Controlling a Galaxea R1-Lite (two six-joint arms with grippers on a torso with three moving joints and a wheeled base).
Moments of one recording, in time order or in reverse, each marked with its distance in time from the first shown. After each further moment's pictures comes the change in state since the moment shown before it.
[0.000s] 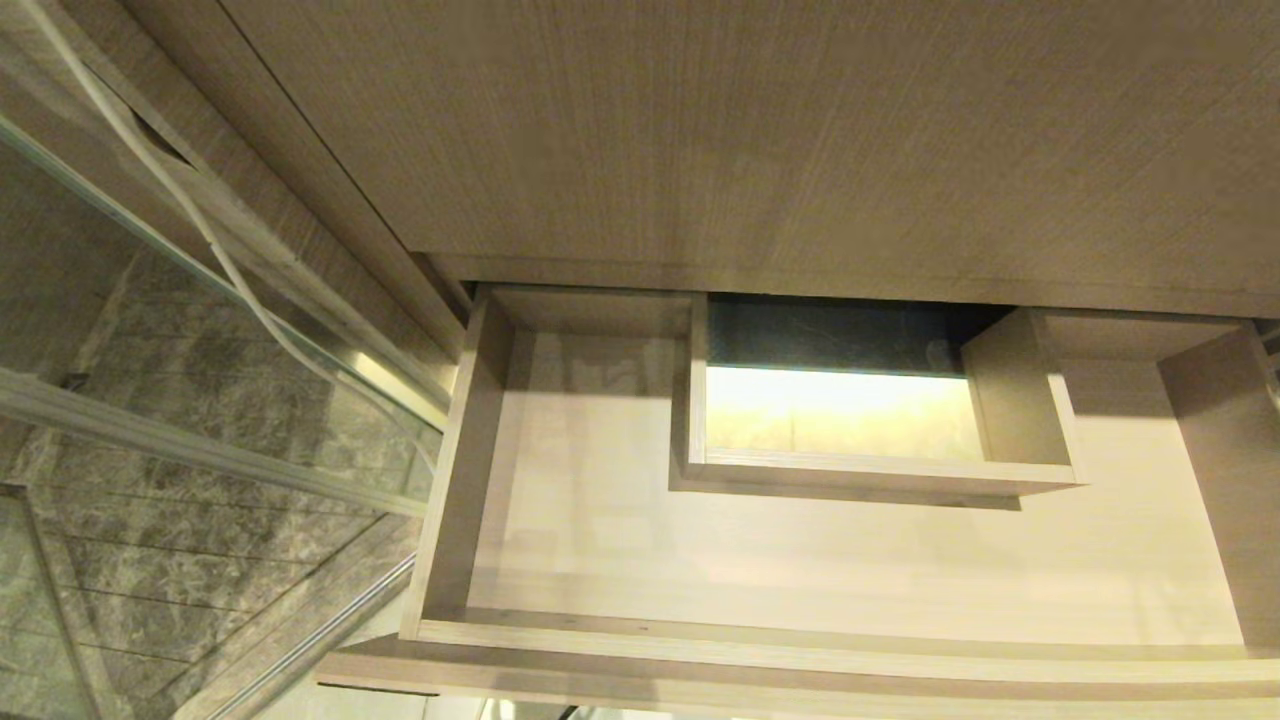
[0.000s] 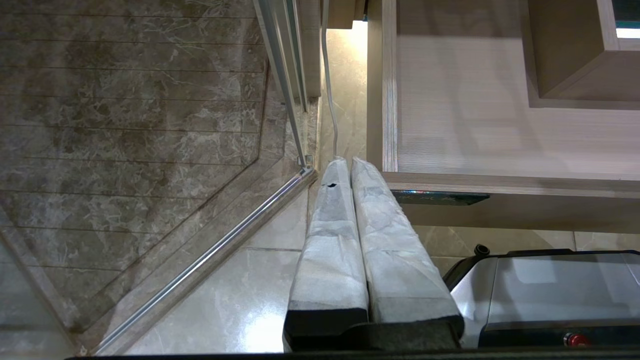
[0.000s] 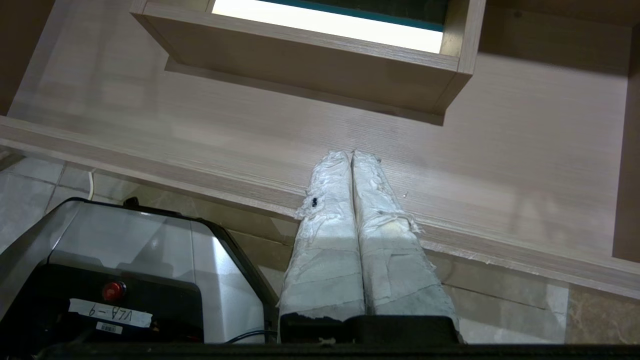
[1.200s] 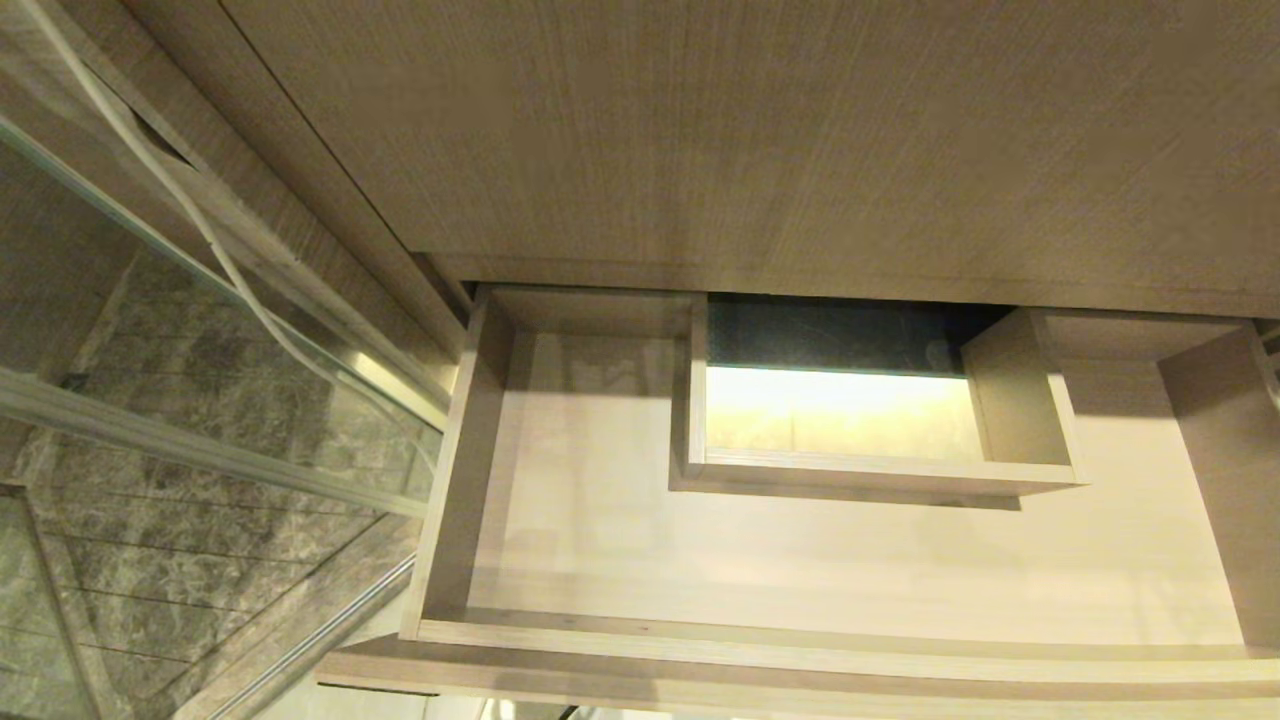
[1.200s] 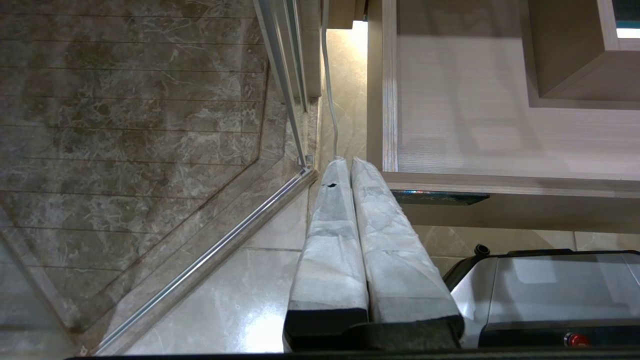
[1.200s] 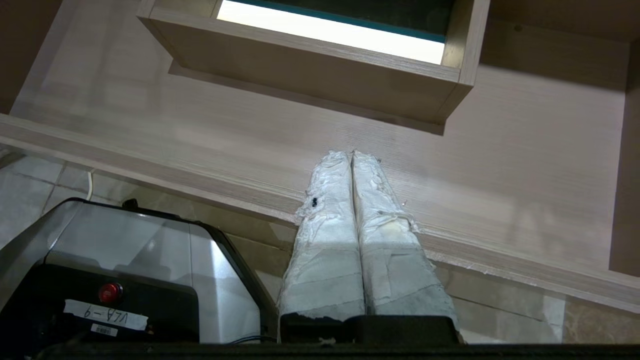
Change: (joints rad) left arm 0.000 0.000 0.000 0.000 0.000 0.001; right arm 0.001 0.000 0.003 -0.020 0.012 -0.023
